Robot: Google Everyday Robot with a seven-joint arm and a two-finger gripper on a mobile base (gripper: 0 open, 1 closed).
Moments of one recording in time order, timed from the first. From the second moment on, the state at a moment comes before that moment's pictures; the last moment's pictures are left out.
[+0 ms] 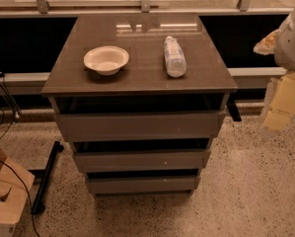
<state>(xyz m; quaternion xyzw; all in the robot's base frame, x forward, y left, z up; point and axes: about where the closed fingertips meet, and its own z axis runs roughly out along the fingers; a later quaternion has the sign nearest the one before) 0.438 -0.217 0.976 -0.60 0.78 -0.03 0.16</state>
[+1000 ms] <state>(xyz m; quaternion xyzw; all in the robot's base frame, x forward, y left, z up) 0.441 -0.219 0.960 -0.59 0.78 -0.01 0.18</state>
